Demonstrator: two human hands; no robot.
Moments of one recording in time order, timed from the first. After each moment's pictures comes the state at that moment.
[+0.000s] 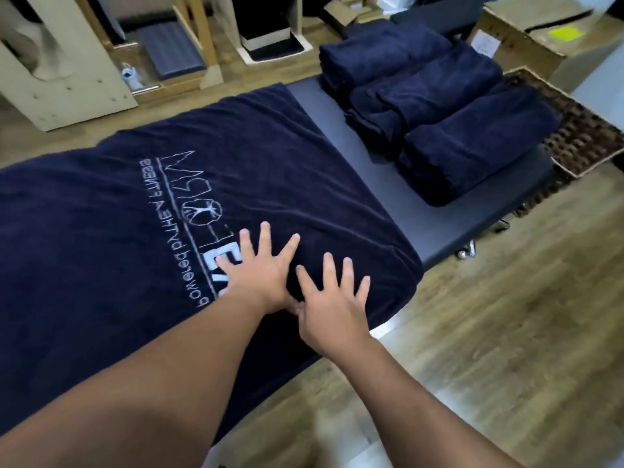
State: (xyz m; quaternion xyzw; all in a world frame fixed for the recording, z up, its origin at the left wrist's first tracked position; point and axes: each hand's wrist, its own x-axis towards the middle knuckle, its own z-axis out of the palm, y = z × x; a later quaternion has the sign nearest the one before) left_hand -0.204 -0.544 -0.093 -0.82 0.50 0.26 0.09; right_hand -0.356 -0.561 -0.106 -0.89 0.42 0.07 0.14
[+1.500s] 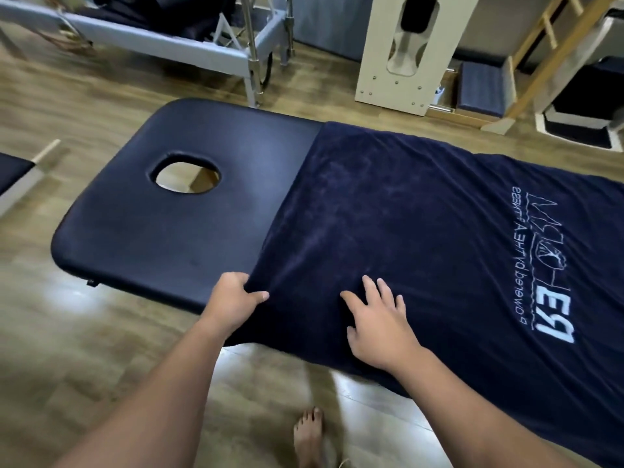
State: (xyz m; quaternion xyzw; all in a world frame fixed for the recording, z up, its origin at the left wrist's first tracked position) left_hand -0.048 0.034 -0.066 -0.88 -0.11 0.21 -0.41; right_hand -0.138 -0.219 -0.065 -0.97 0.02 0.22 0.09
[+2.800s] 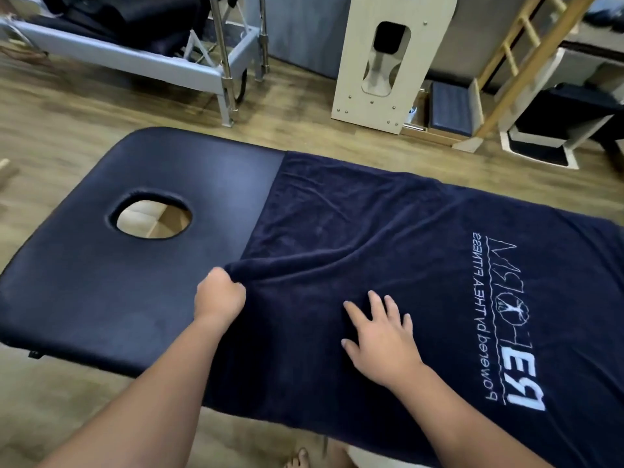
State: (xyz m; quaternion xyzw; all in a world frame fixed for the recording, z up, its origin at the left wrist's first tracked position) left_hand 0.067 -0.006 -0.066 -0.91 -0.18 0.16 -0.33; right_hand -0.072 -0.256 -0.062 -0.97 0.09 0.22 0.07
